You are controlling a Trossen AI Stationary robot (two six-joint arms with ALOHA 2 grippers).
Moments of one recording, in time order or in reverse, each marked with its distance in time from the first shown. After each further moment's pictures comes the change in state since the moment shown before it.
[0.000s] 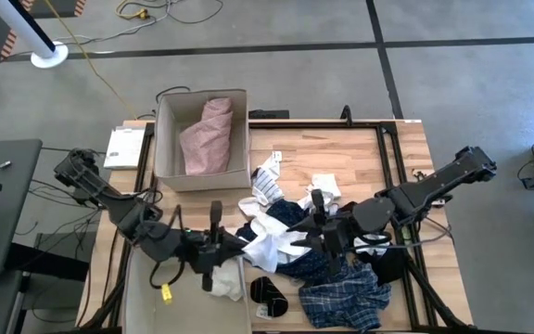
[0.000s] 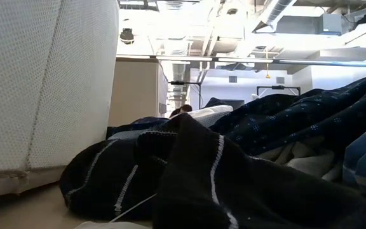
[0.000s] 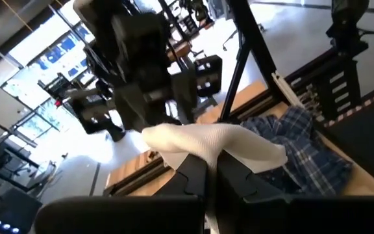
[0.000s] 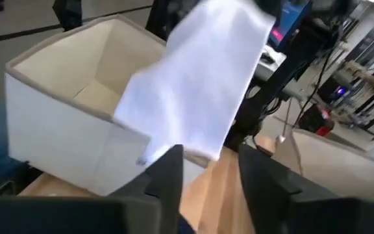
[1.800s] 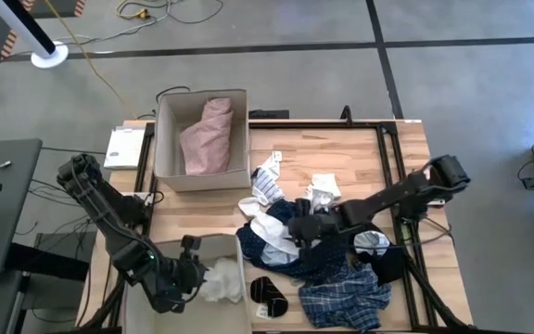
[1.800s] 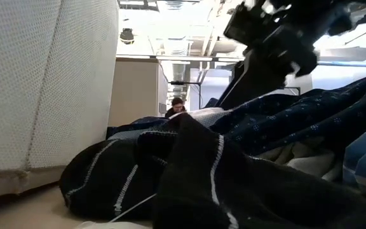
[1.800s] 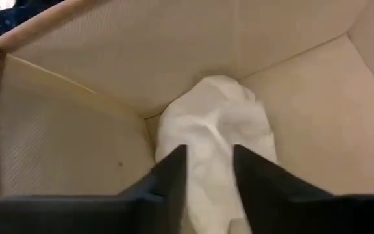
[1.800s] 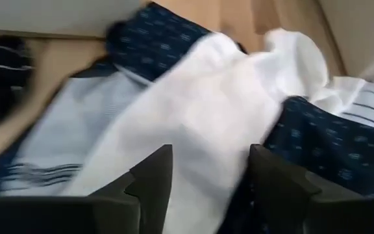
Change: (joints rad) left arm -0.223 0.057 -0.154 -0.656 0.170 -0.969; right arm -0.194 0.306 -0.389 0.182 -0.043 0.432
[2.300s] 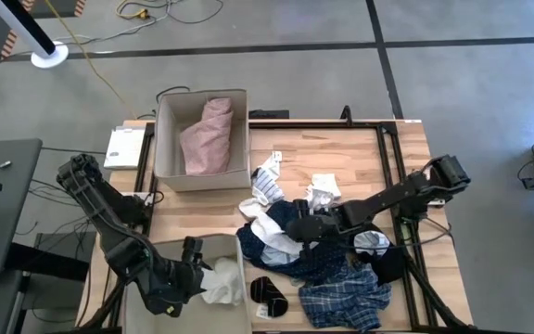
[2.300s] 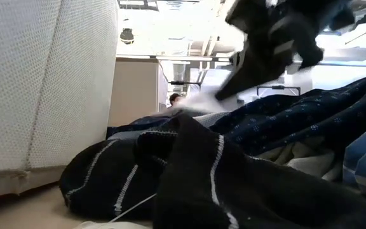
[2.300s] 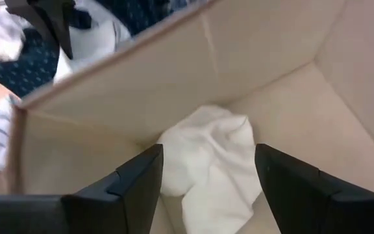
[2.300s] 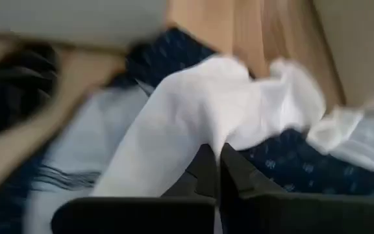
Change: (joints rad) left arm 0.000 -0.001 0.096 -0.003 -0.004 0.101; right arm 0.020 -0.023 0.010 0.022 0.000 -0.090
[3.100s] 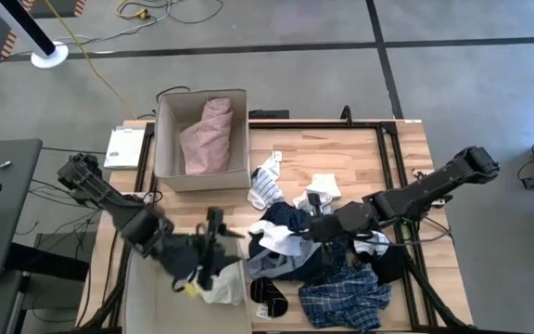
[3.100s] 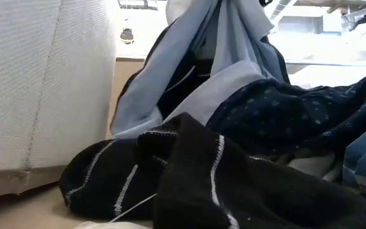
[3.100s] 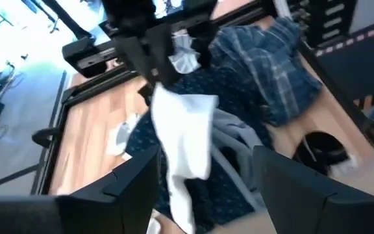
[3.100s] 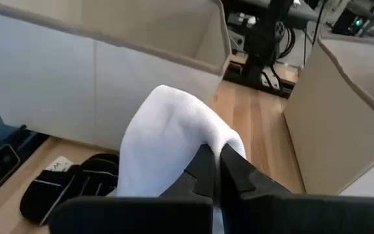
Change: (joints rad) left arm 0.237 0.000 0.098 0.234 -0.164 0.451; right arm 0.093 -0.319 0.019 0.018 -0.008 -0.115
